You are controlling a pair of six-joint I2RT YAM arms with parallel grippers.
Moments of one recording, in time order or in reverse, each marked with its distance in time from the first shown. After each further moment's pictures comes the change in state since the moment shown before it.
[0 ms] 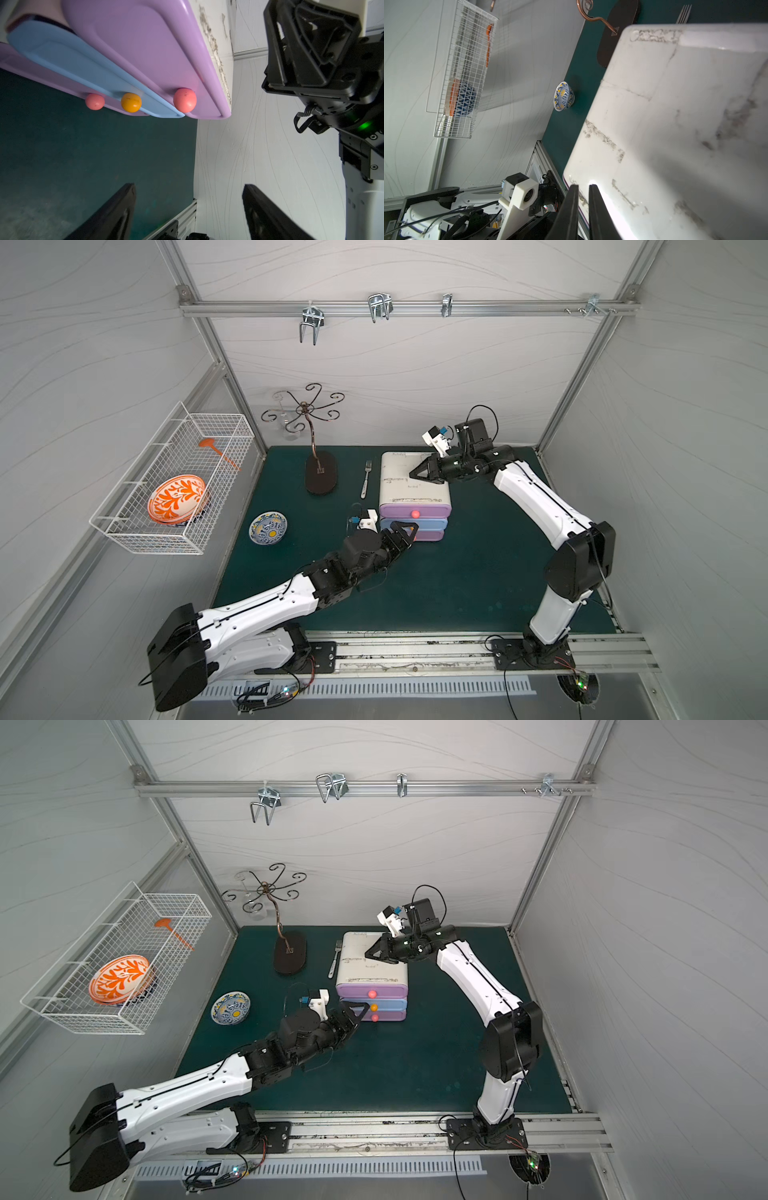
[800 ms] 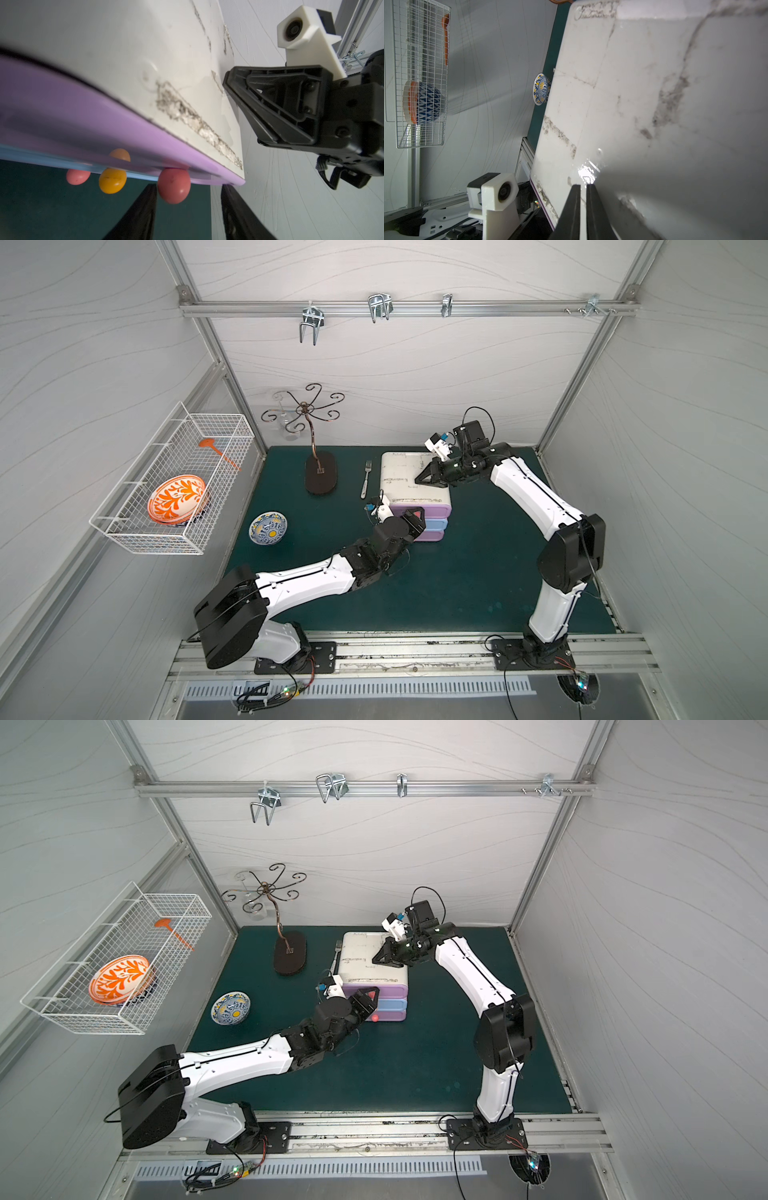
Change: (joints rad) left arm 0.002 0.286 0.145 0.153 -0.250 0.126; right arm -0.026 0.060 0.044 -0.118 0.039 -0.066
